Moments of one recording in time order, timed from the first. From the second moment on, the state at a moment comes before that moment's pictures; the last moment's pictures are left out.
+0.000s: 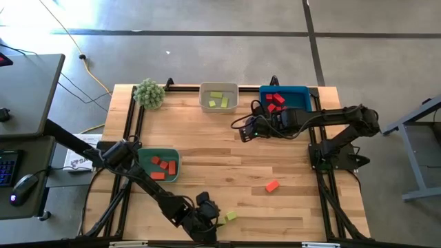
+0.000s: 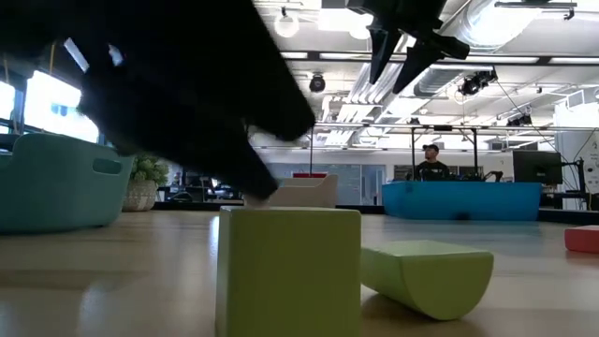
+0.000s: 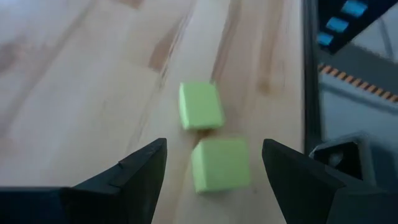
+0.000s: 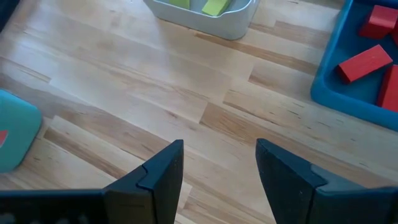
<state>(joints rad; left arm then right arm) -0.60 2.08 1.32 -0.10 -0.52 -0.83 0.04 1.51 1.39 -1.03 0.43 1.13</state>
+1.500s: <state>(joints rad) -0.53 2.15 1.33 -0.09 -0.30 -0.59 0.04 1.60 1.39 -1.05 0.29 1.11</state>
